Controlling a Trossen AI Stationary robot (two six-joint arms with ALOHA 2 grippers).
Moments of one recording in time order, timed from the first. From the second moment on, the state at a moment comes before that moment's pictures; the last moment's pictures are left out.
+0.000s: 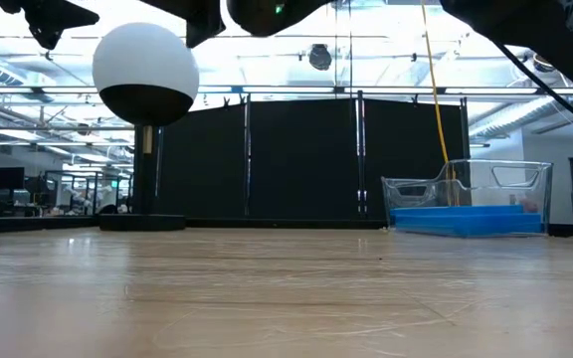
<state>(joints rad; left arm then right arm) -0.49 0.31 0.64 -0.57 -0.66 -0.31 0.23 2.59 2.23 0.39 -0.60 -0.63</state>
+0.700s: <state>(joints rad) -0.49 0.54 0.60 -0.49 -0.57 -0.32 0.12 2.39 2.23 -0.24 -0.40 -0.59</state>
